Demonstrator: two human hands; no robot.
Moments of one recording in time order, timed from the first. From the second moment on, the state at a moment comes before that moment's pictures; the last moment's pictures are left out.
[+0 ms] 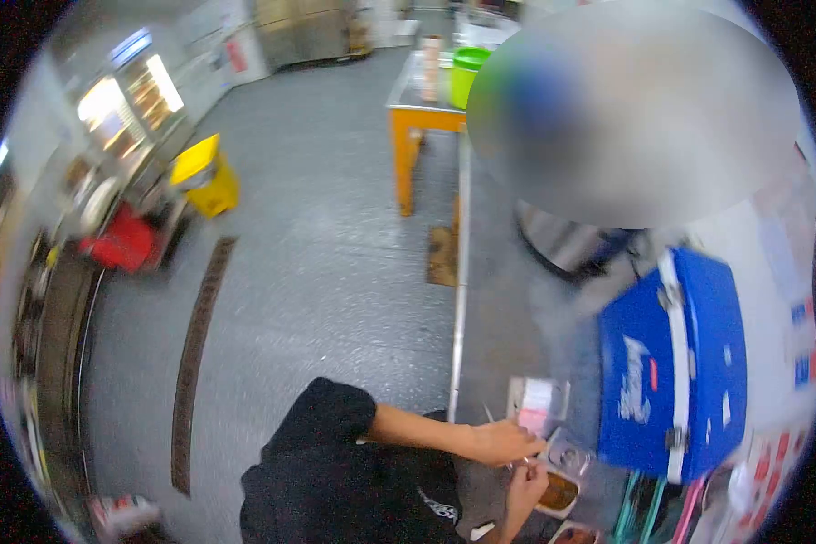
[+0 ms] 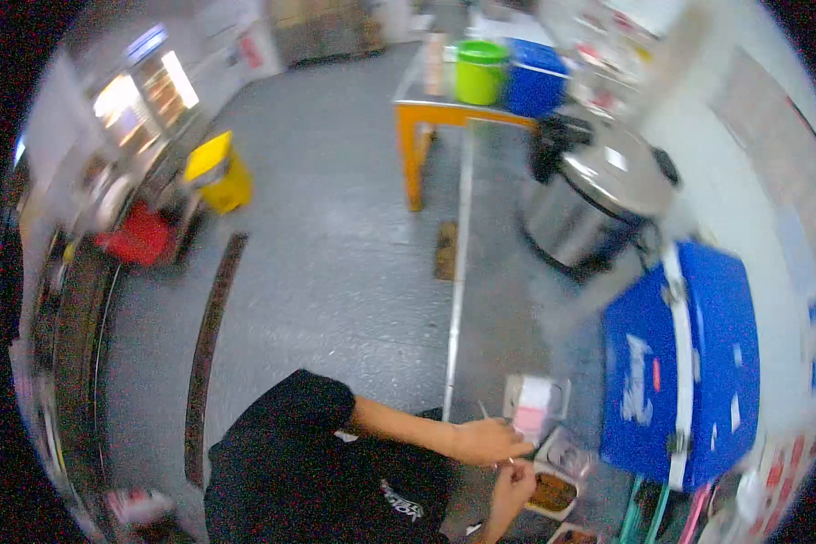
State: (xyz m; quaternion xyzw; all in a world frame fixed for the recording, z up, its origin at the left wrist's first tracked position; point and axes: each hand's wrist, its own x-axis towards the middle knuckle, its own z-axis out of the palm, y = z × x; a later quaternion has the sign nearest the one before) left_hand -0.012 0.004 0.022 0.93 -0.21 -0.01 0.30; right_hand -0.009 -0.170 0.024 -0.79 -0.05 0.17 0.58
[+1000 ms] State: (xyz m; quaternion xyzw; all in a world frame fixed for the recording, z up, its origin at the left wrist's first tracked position) left_hand 0.018 0.016 0.005 0.73 -0.17 -0.11 0.65; right_hand 0.092 -0.353 0.000 -0.99 -0.06 0.12 0.05
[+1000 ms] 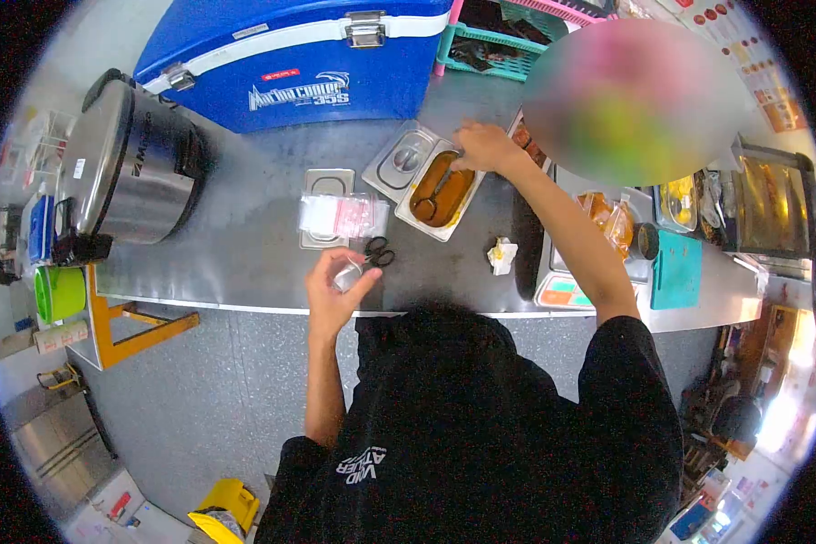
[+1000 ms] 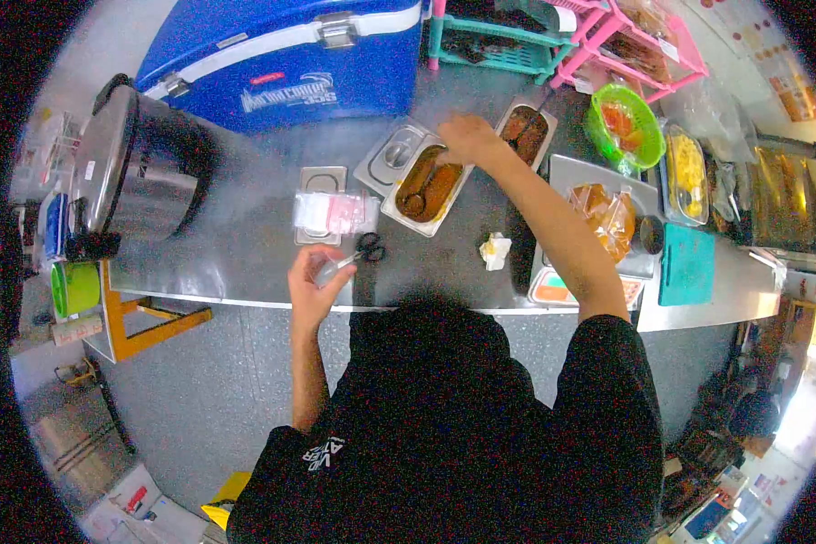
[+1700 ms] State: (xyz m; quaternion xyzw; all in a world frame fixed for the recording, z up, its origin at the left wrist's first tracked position) left_hand 0.039 0.001 -0.001 0.79 -0.18 -0.05 0.58; right_hand 0.000 -0.310 -0.005 -0.99 0.03 0.09 0.05
